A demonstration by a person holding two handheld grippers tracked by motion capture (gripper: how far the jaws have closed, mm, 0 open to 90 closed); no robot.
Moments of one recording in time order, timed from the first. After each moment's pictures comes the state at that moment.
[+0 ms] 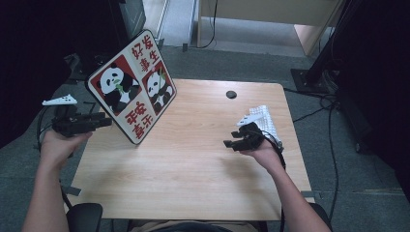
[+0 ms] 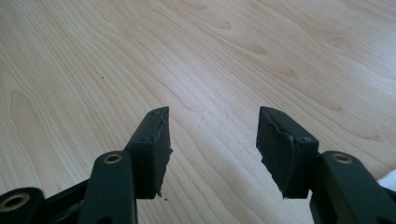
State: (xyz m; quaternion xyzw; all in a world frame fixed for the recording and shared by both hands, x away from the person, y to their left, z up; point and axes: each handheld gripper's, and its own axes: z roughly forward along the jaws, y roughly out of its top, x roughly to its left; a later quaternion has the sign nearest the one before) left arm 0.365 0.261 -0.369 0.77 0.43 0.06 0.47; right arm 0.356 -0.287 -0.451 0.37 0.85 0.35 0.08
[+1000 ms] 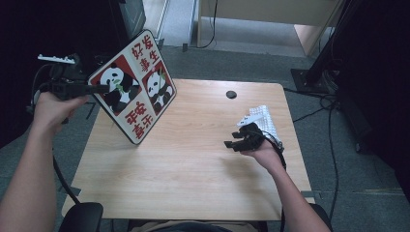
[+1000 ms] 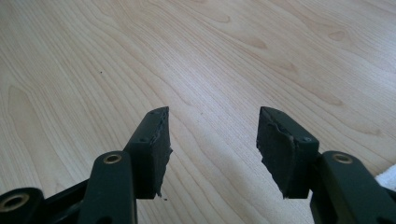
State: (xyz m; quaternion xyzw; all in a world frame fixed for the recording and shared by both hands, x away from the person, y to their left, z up) left arm 0.429 0.253 -0.293 0.77 0.45 0.05 0.45; right arm 0.356 -0.288 -0.452 0.37 0.86 0.35 0.08
